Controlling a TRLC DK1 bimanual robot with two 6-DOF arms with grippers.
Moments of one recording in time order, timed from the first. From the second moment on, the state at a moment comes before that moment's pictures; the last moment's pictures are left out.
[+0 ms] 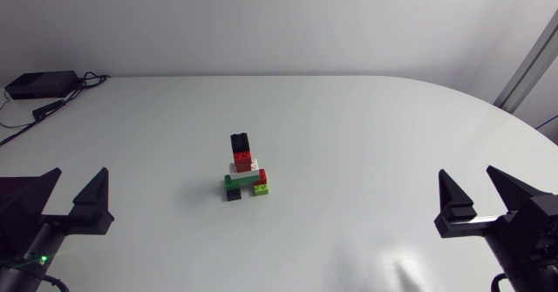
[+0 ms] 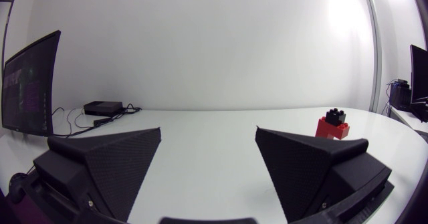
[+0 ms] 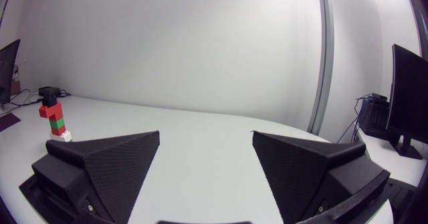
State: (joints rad) left arm 0.02 0.01 0.02 -0.02 -0.02 0.03; right arm 0.00 0.00 0.04 0.01 0.00 -0.09
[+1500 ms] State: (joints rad) left arm -0.05 0.38 0.41 -0.09 -0.02 0.02; right arm 0.07 0.27 0.31 0.01 0.00 -0.09
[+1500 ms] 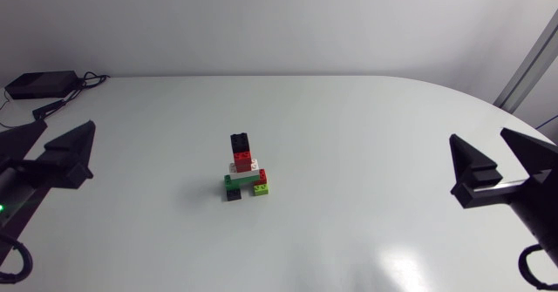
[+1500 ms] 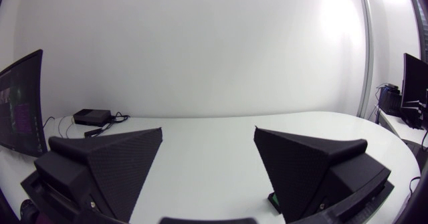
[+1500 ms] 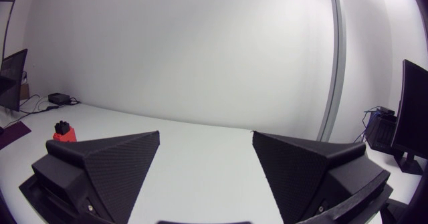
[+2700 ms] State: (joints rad) left arm -0.26 1.64 1.61 -0.97 0.31 -0.07; right arm 0.29 0.97 0.62 0.01 0.02 0.11
